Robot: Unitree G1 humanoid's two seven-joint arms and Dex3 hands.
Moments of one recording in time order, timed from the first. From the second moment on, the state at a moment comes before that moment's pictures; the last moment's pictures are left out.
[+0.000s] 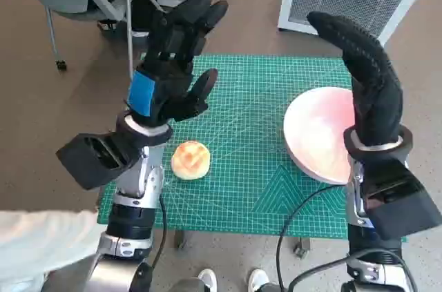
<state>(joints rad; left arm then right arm) -0.67 0.06 0.07 0.30 -0.31 -0.48 -0.45 -0.62 -0.22 -0.08 0.20 0.03 -0.66 0.16</state>
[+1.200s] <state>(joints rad) -0.66 0.07 0.06 0.30 -0.30 -0.47 -0.45 -0.60 -0.31 -0.21 0.31 0.16 -0.73 0.20</state>
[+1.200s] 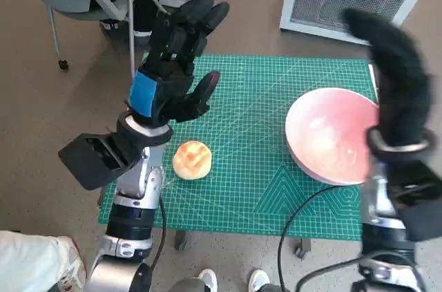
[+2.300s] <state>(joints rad) -0.66 0.07 0.08 0.29 -0.29 -0.47 -0.44 -0.63 -0.51 -0.42 1.18 0.11 -0.78 -0.04</state>
